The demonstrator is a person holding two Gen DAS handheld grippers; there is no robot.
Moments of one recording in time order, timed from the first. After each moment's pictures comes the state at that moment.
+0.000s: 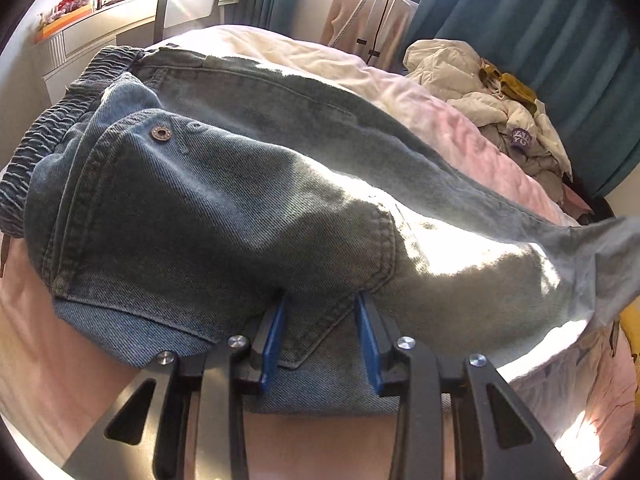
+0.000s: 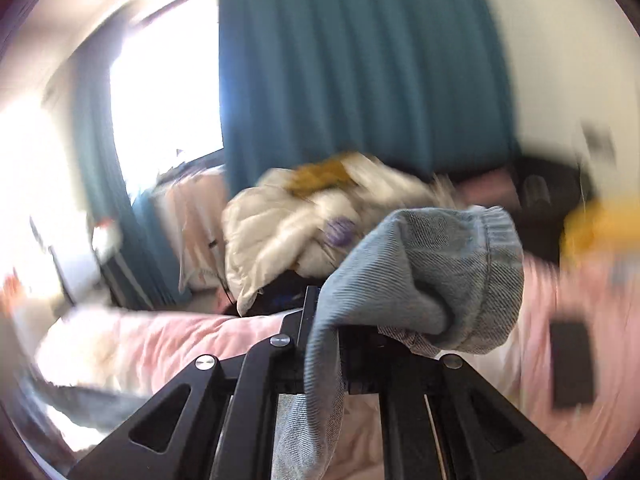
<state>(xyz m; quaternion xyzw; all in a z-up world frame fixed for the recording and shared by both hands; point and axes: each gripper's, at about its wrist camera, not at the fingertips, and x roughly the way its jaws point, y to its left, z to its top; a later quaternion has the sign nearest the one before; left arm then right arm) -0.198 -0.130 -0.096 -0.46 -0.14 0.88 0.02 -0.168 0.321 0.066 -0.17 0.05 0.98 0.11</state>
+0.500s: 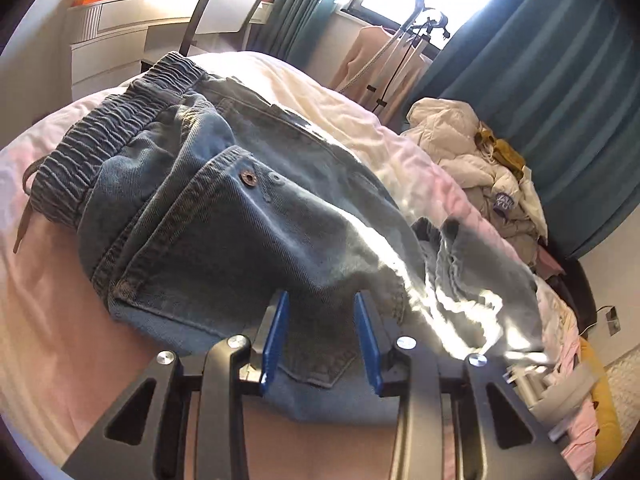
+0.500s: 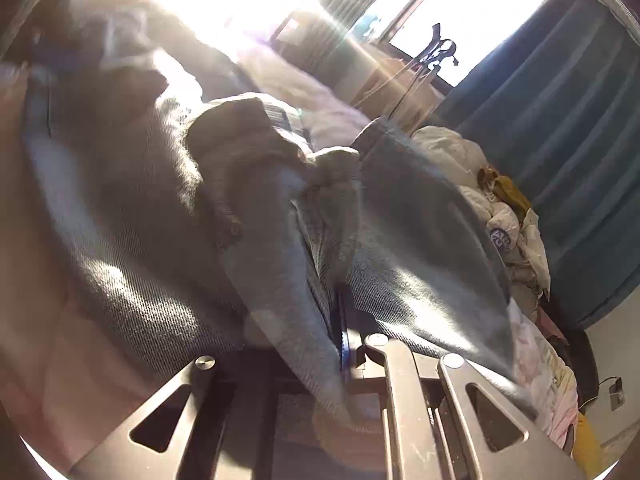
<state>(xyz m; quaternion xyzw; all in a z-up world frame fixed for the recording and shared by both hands) -0.167 -0.178 -0.072 -0.40 -0.24 0.89 0.02 -0.131 0.023 -0.125 -0.30 -0.33 0.89 -0.07</state>
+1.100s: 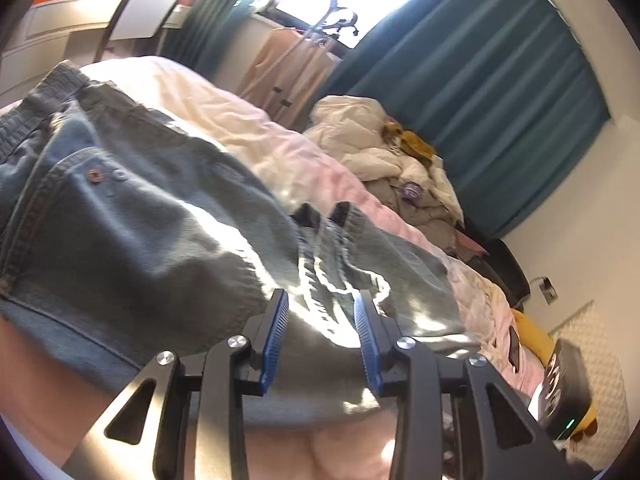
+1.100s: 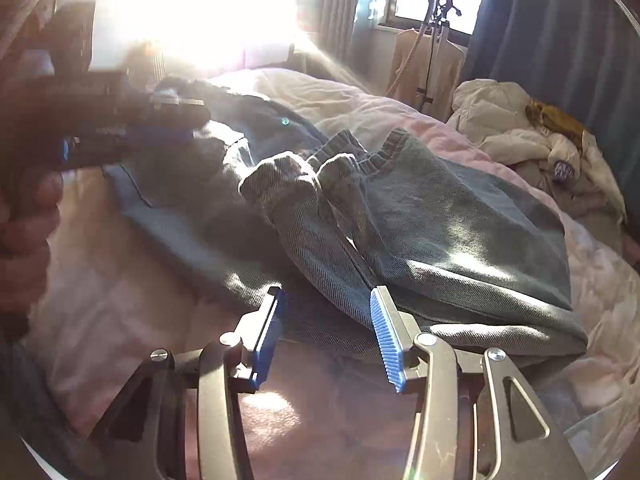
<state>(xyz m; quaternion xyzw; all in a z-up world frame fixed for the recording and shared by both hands) -0.167 -0.118 -0.062 -0.34 -0.25 0.89 0.19 -0.097 0.071 -0.072 -0.38 -0.11 0.90 -0.19</state>
